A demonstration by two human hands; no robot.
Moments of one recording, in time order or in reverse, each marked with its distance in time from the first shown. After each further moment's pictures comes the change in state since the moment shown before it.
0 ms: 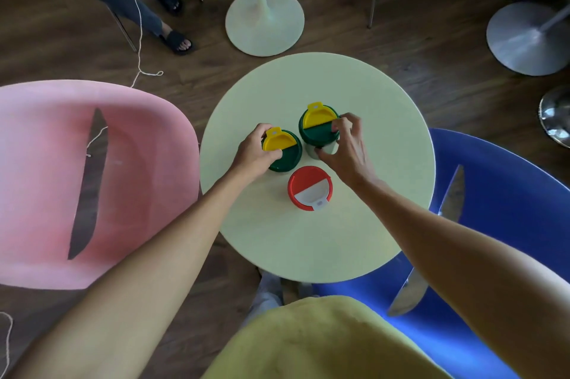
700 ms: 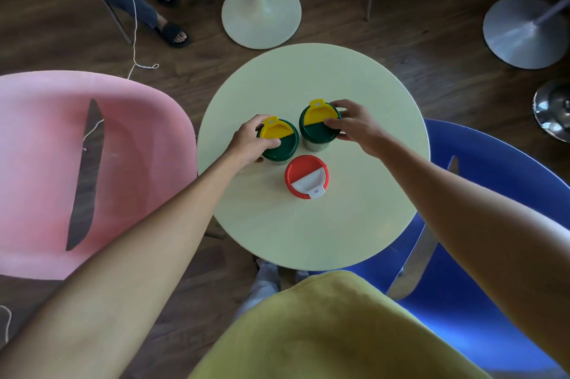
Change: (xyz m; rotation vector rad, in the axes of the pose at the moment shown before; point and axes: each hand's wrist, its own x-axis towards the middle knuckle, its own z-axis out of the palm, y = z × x) left_hand 0.005 -0.003 -0.005 -0.088 -0.066 -0.088; right_hand 0.043 0.004 -0.036 0.505 -0.349 0.534
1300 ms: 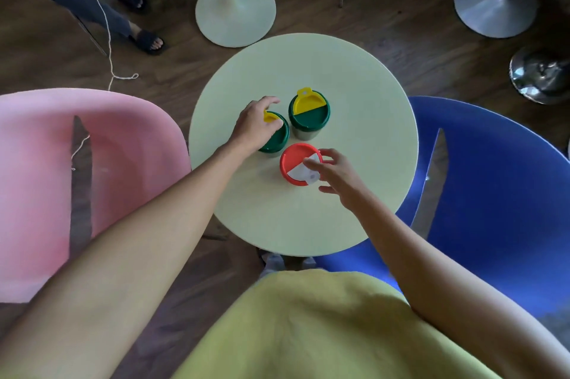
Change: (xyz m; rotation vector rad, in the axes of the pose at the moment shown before) left_hand 0.008 0.024 0.013 0.310 0.006 0.258; right_hand -0.102 0.048 0.073 0.223 0.164 0.263
